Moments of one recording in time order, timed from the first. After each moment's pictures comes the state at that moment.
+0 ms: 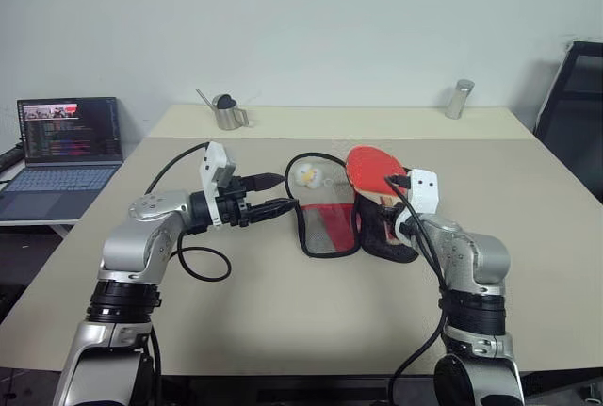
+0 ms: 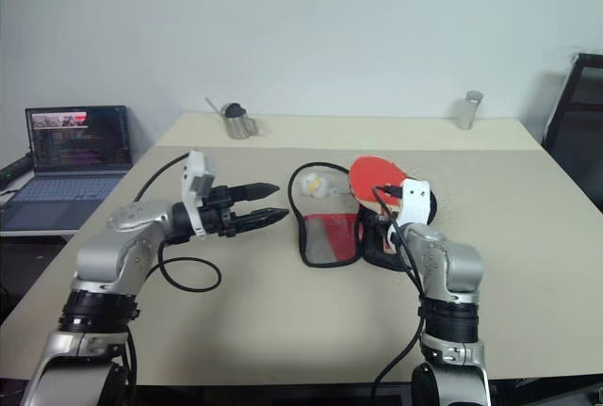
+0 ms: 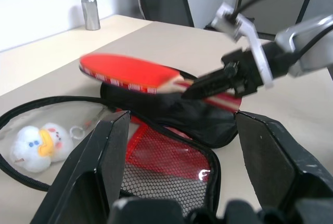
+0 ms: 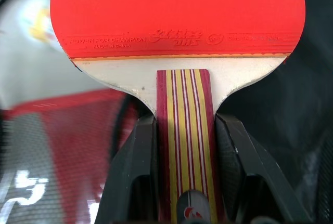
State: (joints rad) left arm -0.65 0.62 0.06 0.13 -0.50 0.43 -1.11; right arm -0.68 0.00 -0.24 -0.06 0.26 1.14 -0.09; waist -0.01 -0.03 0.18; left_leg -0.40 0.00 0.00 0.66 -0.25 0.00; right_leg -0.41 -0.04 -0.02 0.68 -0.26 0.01
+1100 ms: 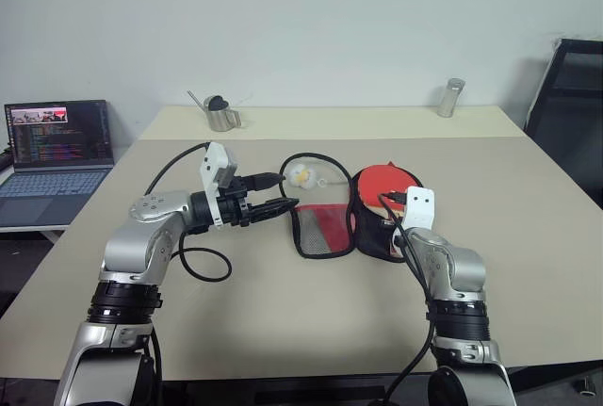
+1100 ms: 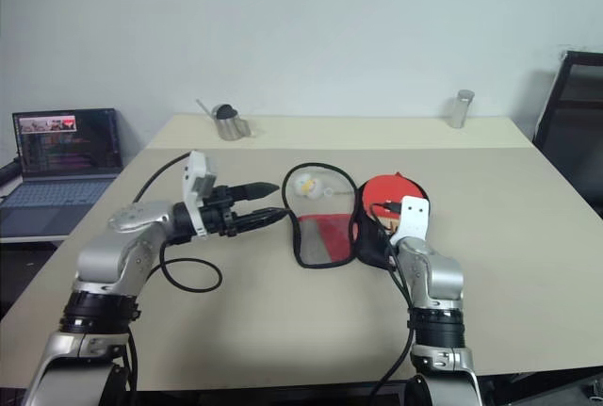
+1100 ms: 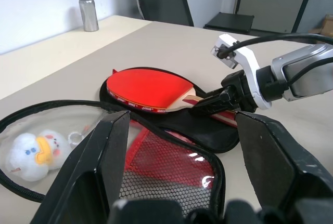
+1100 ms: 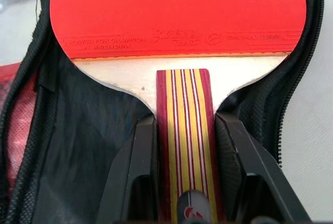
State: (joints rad) left arm -0.64 0.62 0.06 0.12 -0.49 0.43 -1.10; right arm -0.63 0.08 -0.23 0.02 0.15 1.03 -0.19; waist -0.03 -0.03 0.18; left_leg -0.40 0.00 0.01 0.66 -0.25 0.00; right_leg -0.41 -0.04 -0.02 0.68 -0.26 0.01
